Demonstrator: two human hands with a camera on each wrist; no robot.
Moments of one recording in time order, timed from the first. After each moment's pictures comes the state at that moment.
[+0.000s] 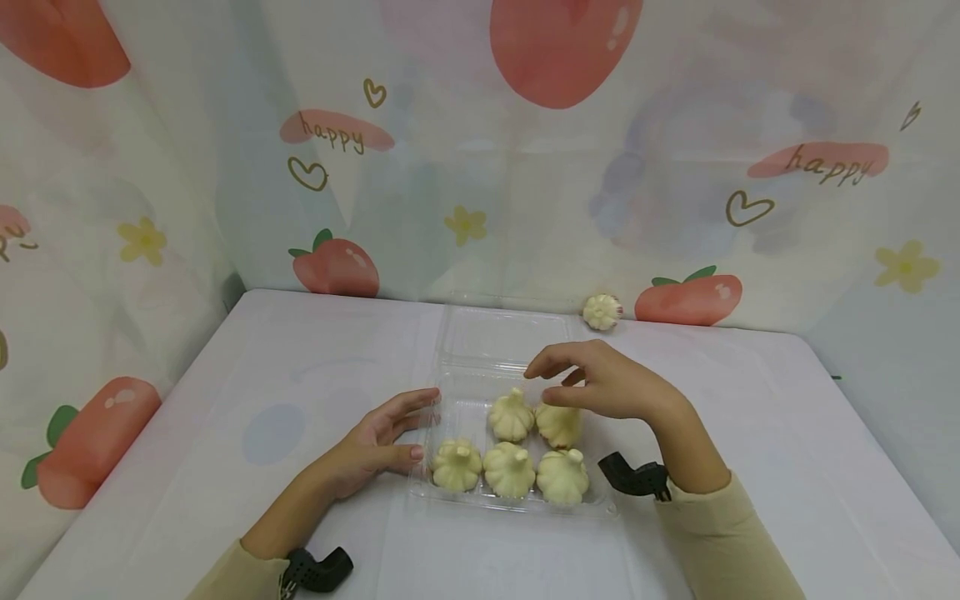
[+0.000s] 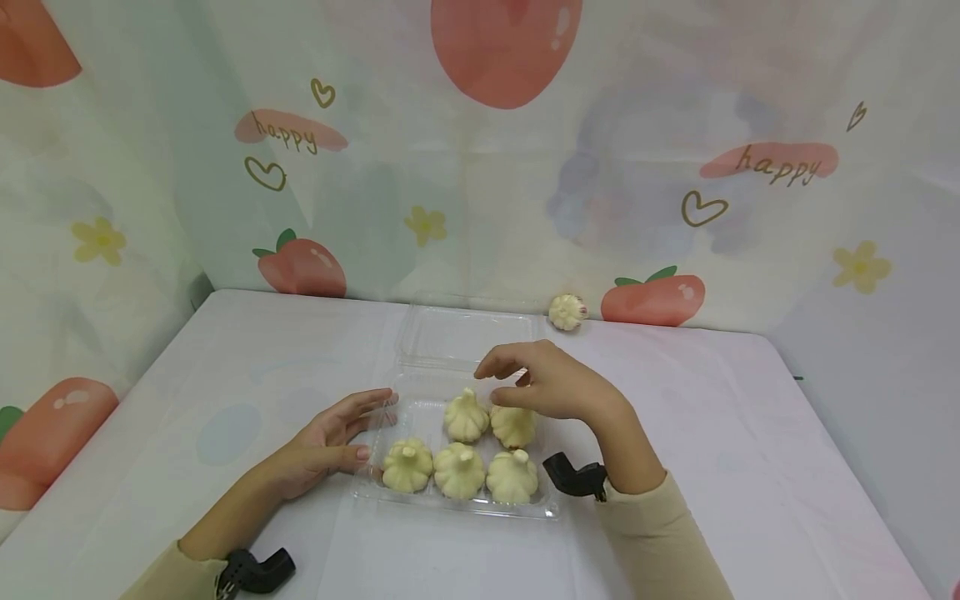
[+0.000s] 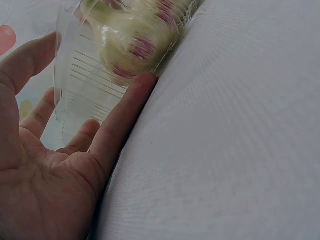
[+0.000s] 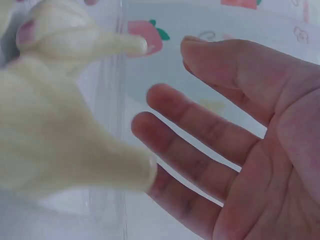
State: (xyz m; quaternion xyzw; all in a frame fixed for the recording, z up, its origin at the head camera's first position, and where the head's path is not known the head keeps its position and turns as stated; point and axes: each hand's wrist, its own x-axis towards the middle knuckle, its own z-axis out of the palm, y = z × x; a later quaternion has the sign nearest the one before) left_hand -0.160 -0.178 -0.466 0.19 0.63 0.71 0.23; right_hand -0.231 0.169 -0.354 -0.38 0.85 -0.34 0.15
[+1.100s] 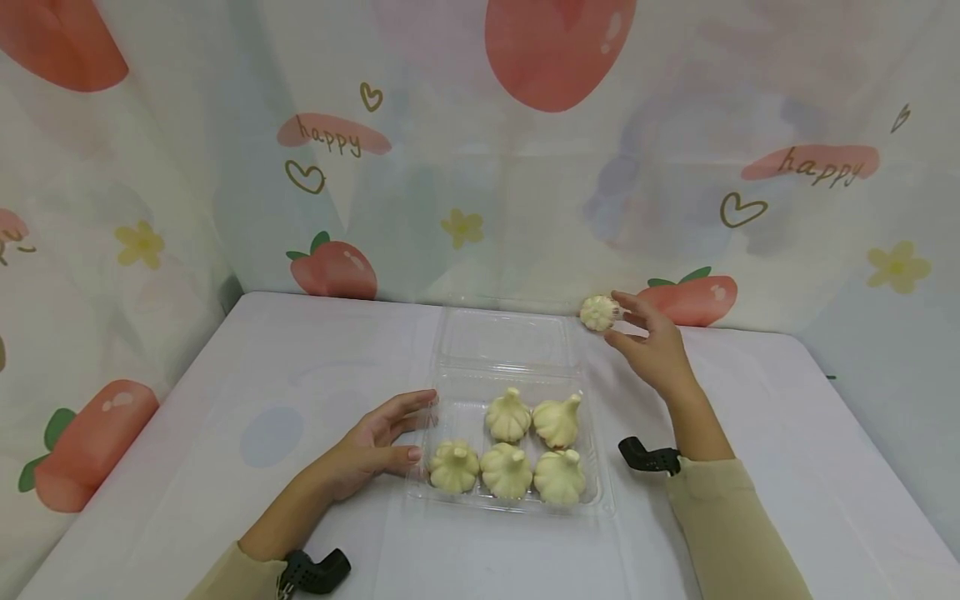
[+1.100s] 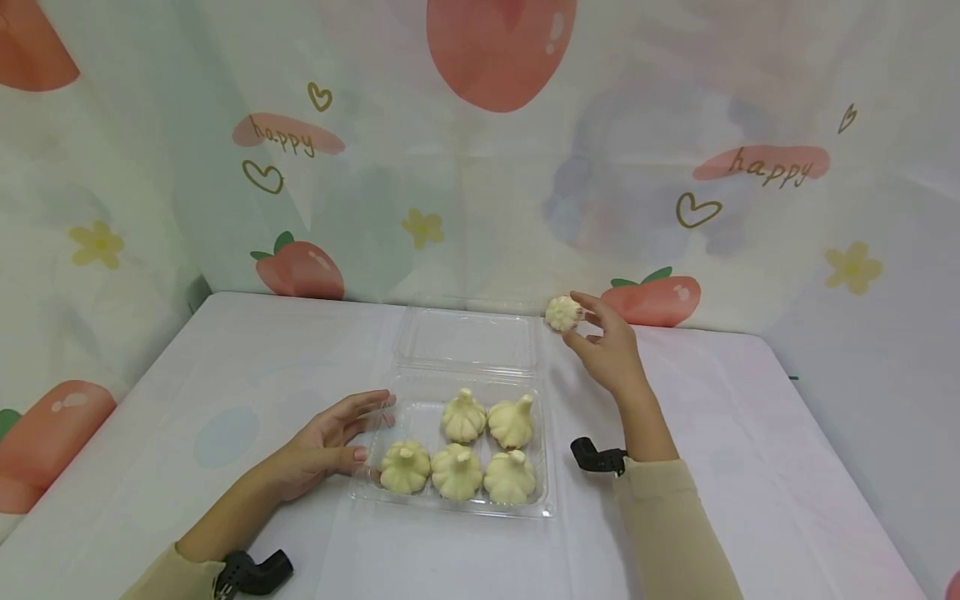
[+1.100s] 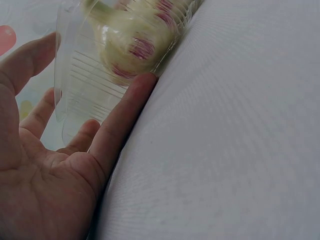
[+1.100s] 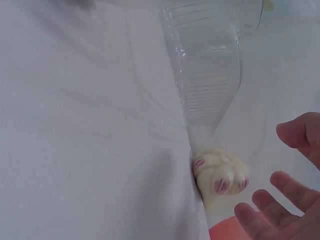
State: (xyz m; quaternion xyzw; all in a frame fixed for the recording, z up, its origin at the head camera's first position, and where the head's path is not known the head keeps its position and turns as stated) left_hand -0.160 -0.177 -0.466 0.19 0.63 0.72 0.23; right_hand -0.283 0.236 -0.407 -0.10 0.88 -0.46 -0.08
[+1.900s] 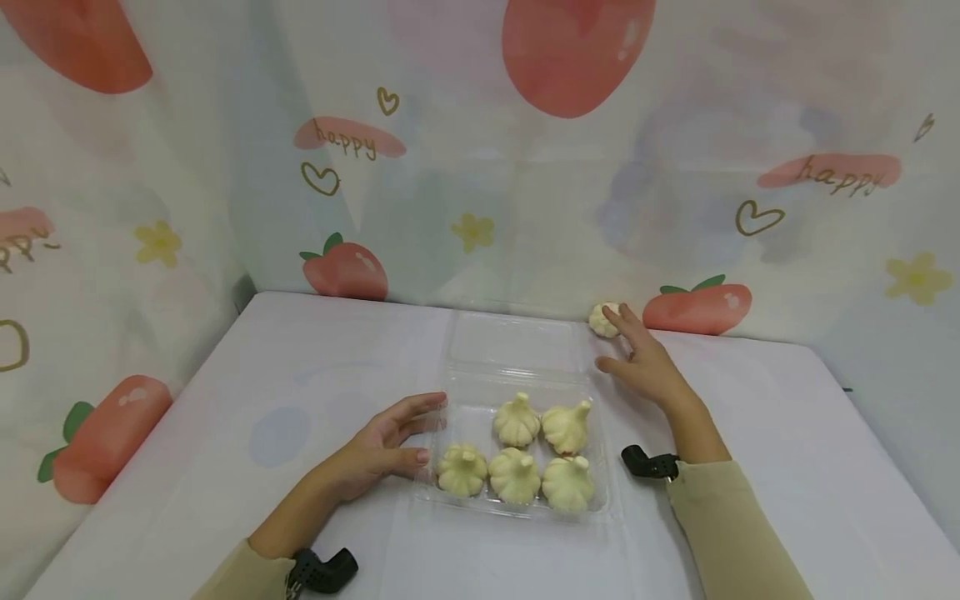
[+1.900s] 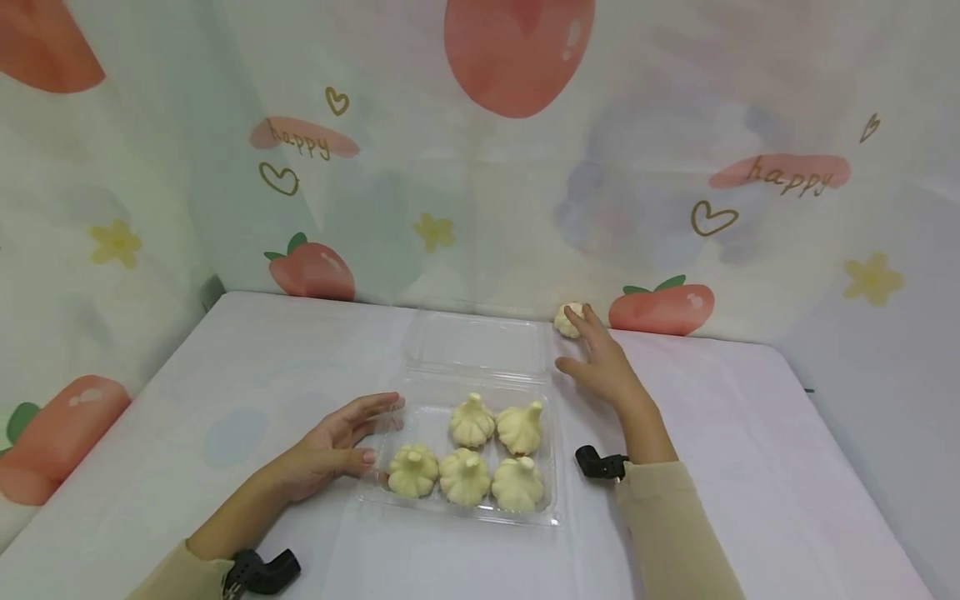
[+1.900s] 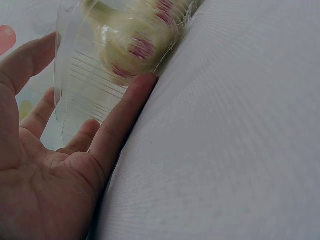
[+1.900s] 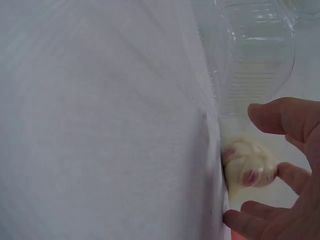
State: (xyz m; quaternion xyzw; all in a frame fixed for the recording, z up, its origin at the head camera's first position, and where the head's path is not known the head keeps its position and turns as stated) left_hand -0.159 -0.178 -0.467 0.19 0.63 0.72 0.23; right_hand -0.297 0.235 -0.427 -0.16 0.92 -0.35 0.00
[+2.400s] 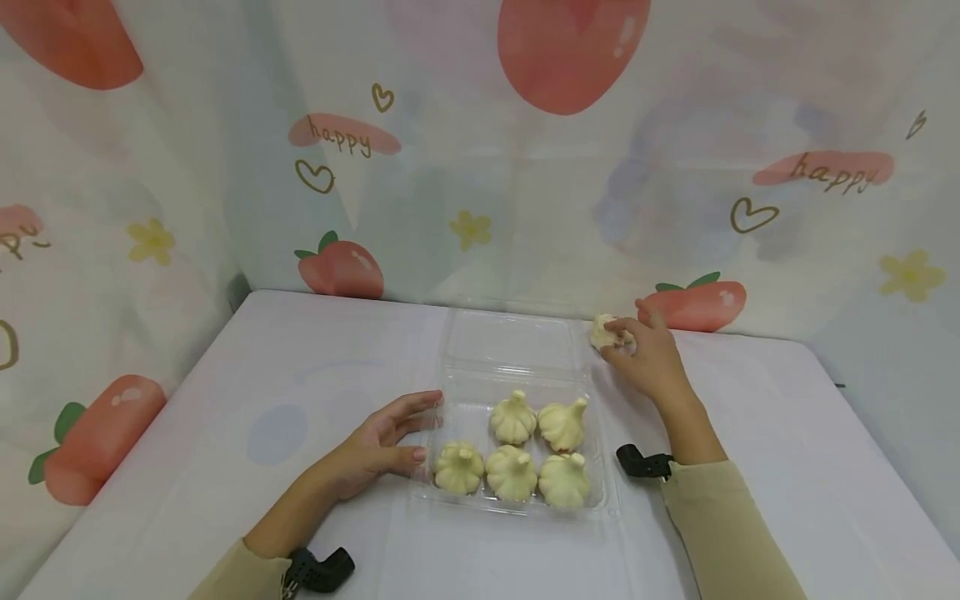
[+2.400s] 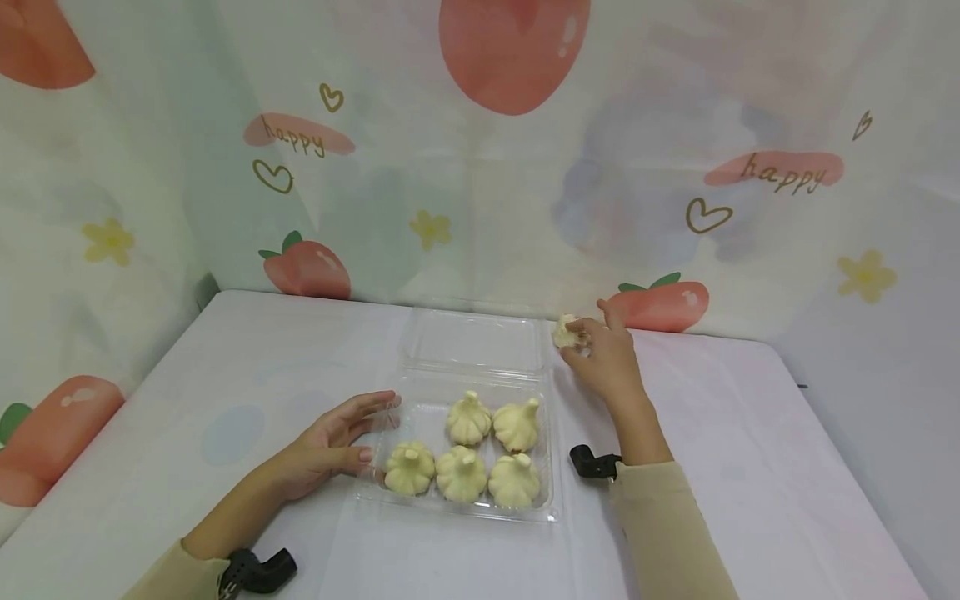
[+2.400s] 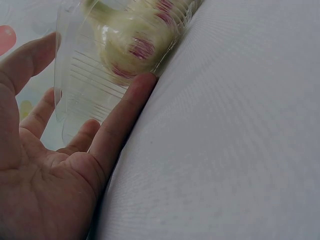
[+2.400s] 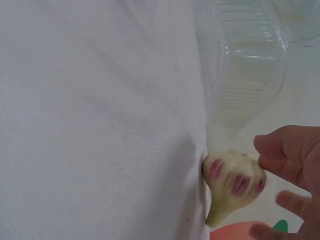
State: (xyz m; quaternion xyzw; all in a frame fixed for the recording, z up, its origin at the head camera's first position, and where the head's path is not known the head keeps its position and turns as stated) left_hand -0.160 -0.177 -0.467 0.19 0.63 0.71 0.23; right_hand -0.286 0.229 -0.417 -0.09 0.95 -0.30 -0.07
